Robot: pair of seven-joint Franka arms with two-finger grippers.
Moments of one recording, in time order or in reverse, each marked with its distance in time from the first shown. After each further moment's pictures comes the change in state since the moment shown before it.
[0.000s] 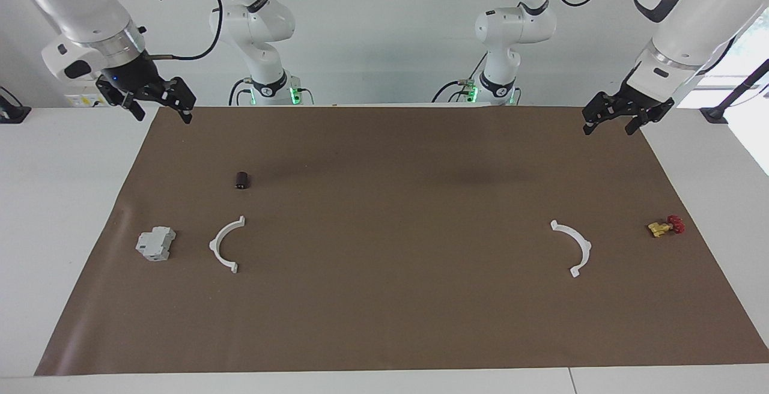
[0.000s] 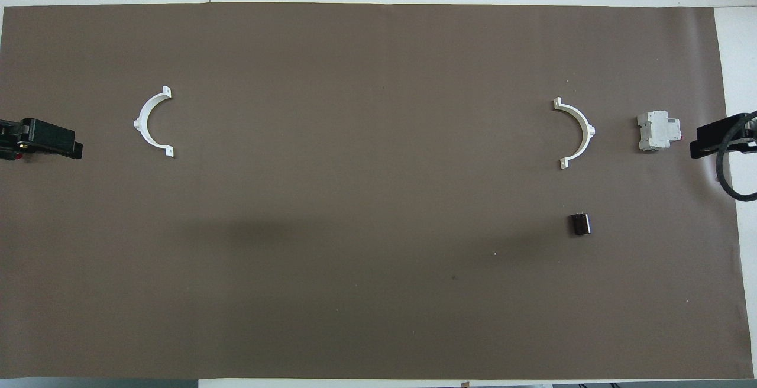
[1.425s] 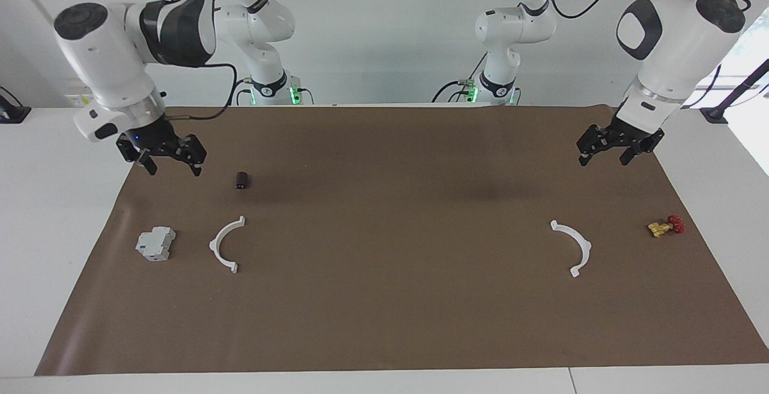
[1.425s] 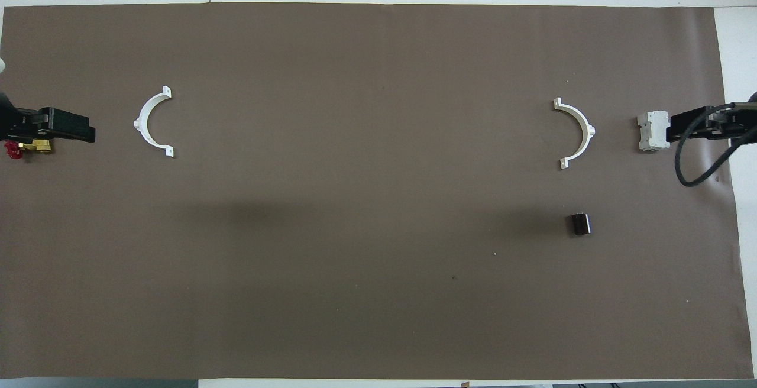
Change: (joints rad) left arm -0.001 0.052 0.000 -0.163 0.000 0.305 0.001; right arm -0.020 0.060 0.013 -0.336 0.000 0.536 -0.083
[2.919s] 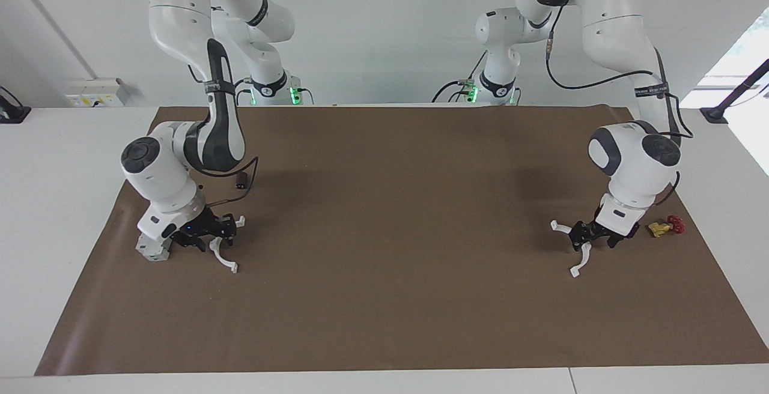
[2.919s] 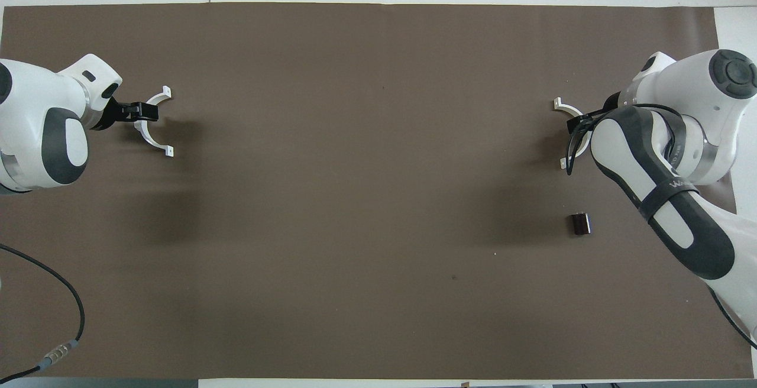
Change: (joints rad) left arm 0.064 0.390 0.005 -0.061 0.041 0.560 0.008; right arm -0.071 0.361 0.071 0.027 0.117 0.298 -0.274
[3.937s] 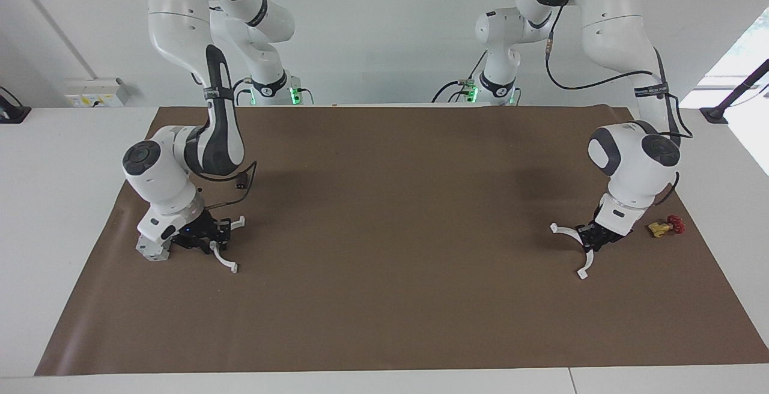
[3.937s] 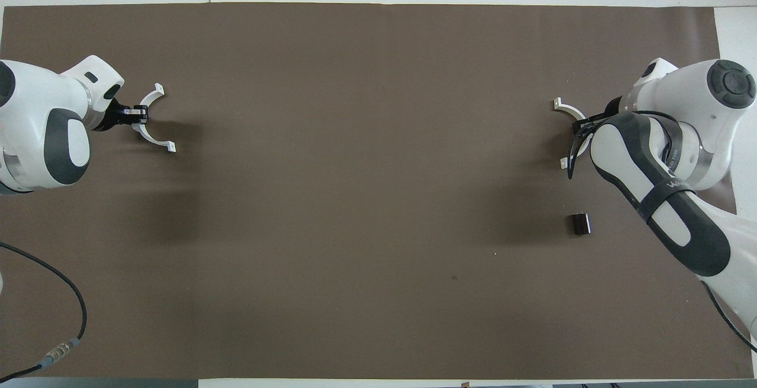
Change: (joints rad) left arm 0.000 -0.009 0.000 0.002 0.000 -0.014 -0.001; right arm -0.006 0.010 0.001 -0.031 0.001 0.064 -0.005
